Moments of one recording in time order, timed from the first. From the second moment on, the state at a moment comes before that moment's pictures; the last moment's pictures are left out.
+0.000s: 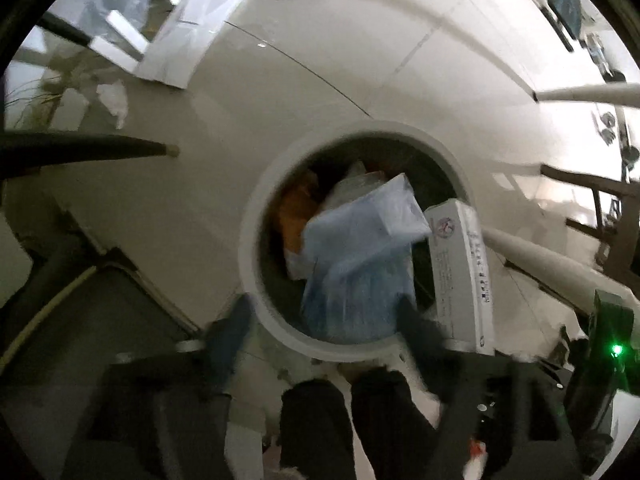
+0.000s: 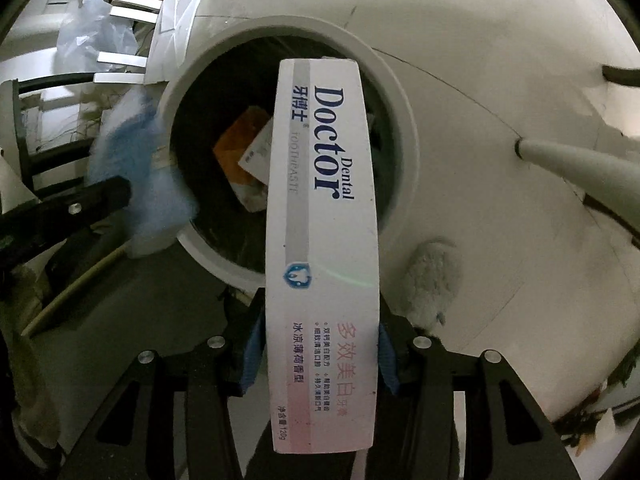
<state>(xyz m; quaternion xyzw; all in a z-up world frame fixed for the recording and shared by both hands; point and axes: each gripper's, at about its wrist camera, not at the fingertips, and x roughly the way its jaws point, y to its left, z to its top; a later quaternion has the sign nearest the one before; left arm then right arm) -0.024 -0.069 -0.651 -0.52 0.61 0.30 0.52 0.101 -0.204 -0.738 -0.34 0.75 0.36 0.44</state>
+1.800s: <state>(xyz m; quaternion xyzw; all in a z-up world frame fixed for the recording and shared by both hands) -0.072 -0.135 -0.200 -0.36 0.54 0.46 0.60 0.118 -0.250 -0.208 -0.28 0.61 0.43 0.61</state>
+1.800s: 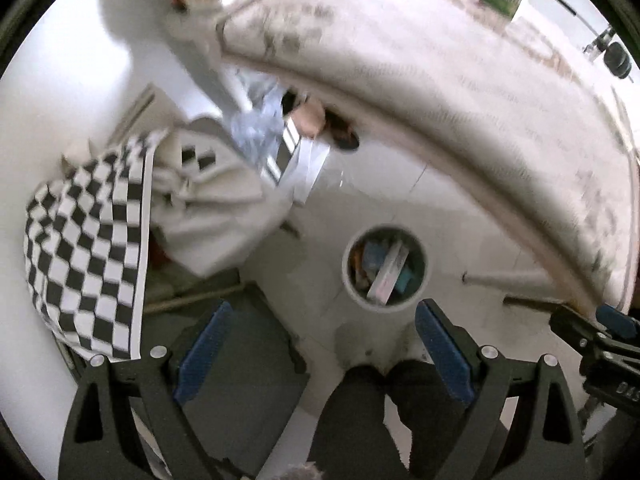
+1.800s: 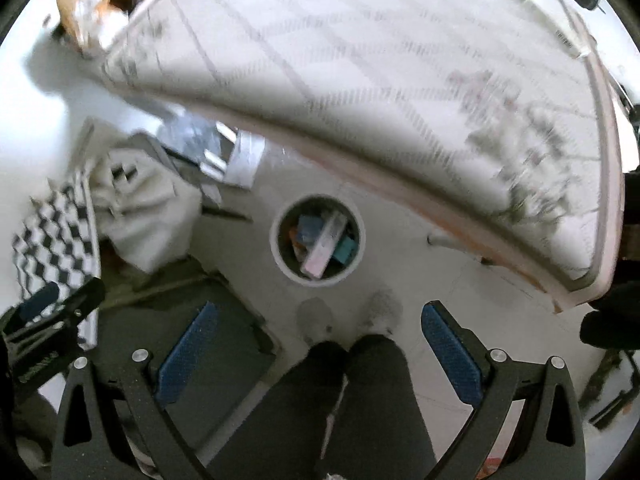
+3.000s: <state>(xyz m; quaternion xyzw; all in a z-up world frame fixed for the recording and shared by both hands) 0.307 0.084 -0.251 -0.30 0.59 0.44 0.60 0.632 -0.060 -0.278 -0.34 0.66 0.33 0.59</state>
